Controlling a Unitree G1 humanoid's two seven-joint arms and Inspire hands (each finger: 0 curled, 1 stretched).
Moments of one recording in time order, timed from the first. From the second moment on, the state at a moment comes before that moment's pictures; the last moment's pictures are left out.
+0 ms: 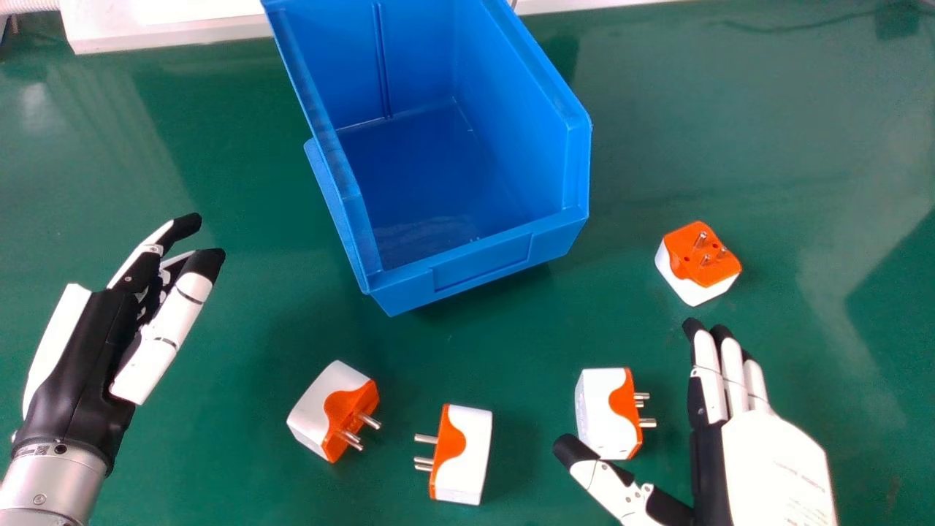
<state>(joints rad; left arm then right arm) 0.27 0.37 0.27 -0.11 0.01 -0.10 -0.20 0.68 -0.01 0.38 -0.36 -1.10 0.20 -0.39</state>
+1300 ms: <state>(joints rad) 0.25 0.37 0.28 -0.09 0.00 -0.10 -0.21 0.57 -0.03 0.44 -0.28 -1.18 0.40 -0.33</state>
